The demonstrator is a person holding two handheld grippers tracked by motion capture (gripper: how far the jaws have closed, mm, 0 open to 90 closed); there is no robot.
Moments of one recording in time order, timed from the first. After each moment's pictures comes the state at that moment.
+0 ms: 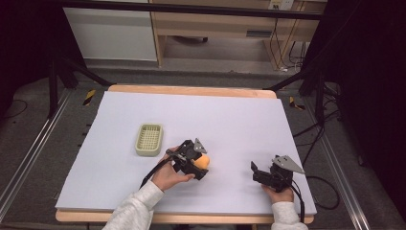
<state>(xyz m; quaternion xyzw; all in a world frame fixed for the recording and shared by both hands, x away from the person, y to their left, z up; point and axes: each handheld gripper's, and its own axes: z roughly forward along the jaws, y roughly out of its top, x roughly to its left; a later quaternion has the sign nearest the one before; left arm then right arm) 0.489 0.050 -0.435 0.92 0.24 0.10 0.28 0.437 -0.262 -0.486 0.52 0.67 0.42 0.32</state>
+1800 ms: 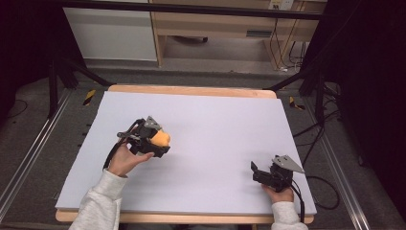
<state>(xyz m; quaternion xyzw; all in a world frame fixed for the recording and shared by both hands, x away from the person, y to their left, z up) 0.518 0.169 -0.389 0.87 0.35 0.15 0.31 0.438 -0.262 -0.486 0.52 0.68 0.41 0.32</state>
